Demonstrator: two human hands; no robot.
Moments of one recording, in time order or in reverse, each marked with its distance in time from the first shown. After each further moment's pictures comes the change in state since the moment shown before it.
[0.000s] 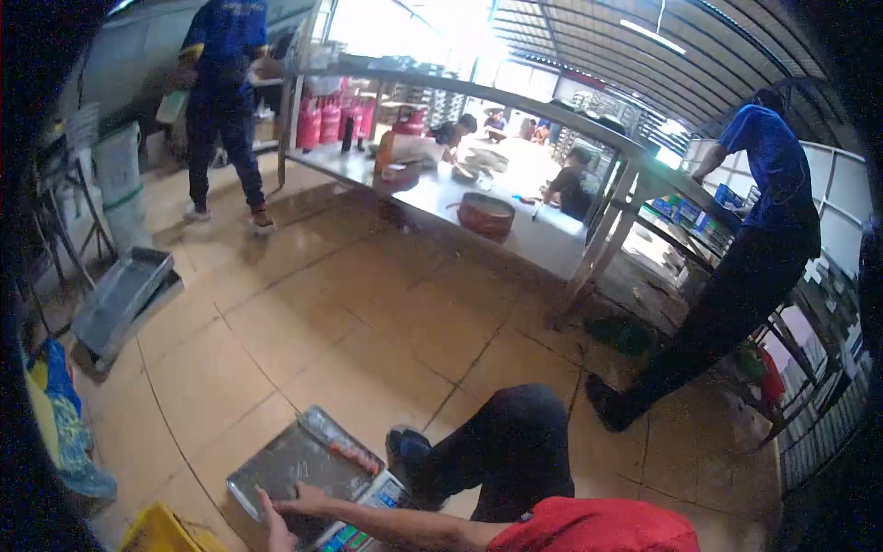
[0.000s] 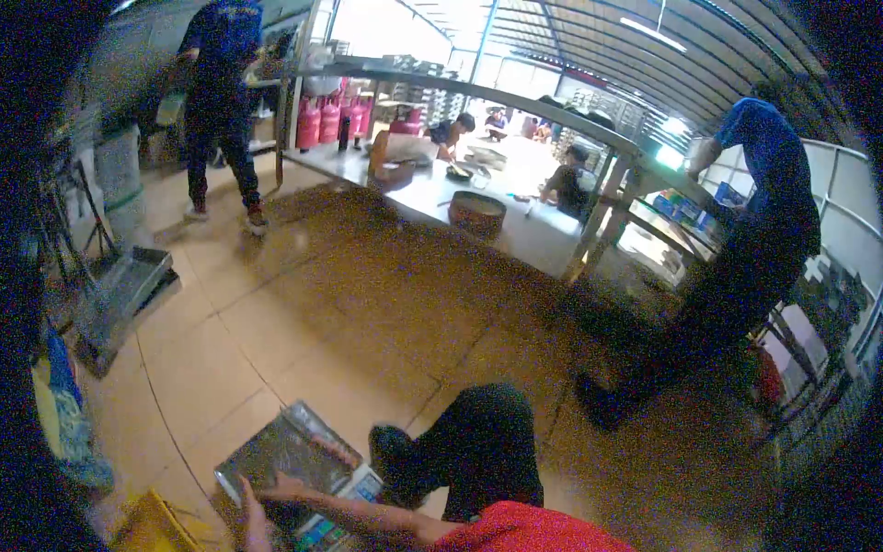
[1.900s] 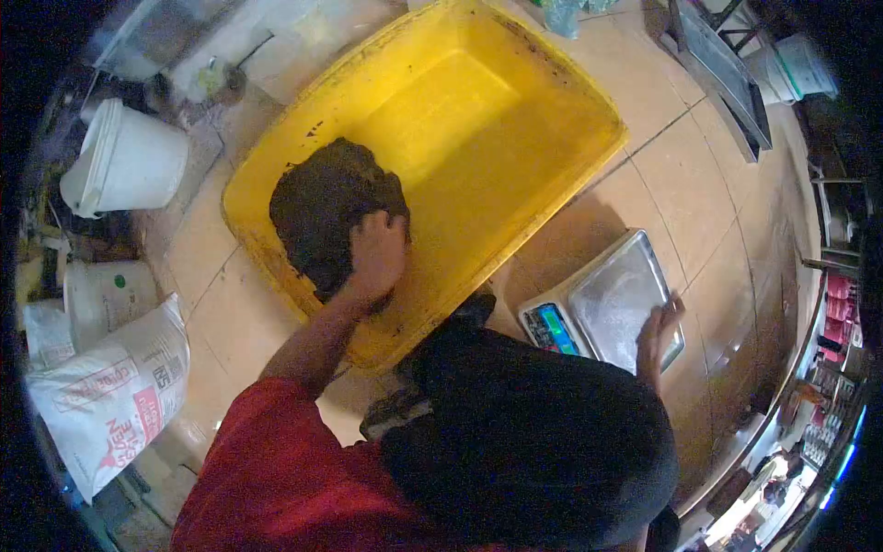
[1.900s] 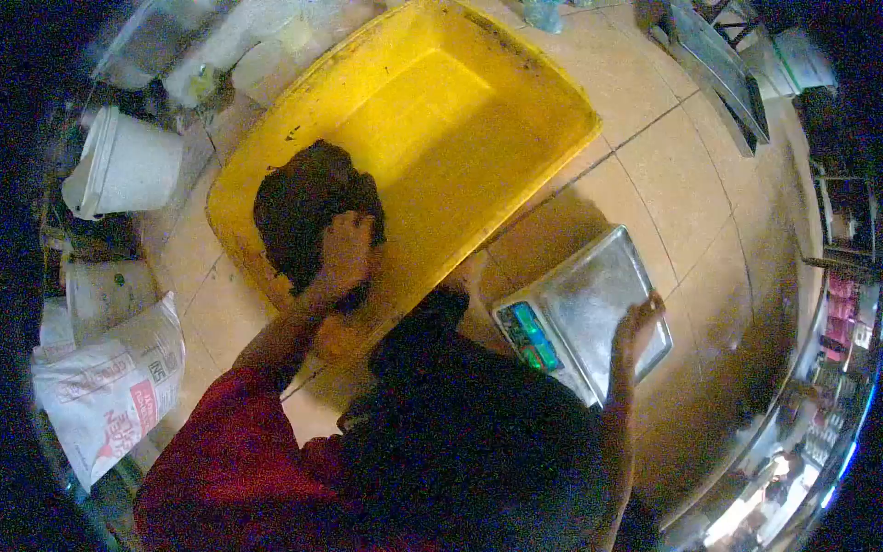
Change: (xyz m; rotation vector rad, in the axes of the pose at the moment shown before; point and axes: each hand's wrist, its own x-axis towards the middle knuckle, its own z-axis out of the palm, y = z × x) left_hand -0.303 -0.058 -0.125 1.271 1.157 -0.342; right_hand 0.093 -0.005 -0.036 -0.353 -0.001 -0.638
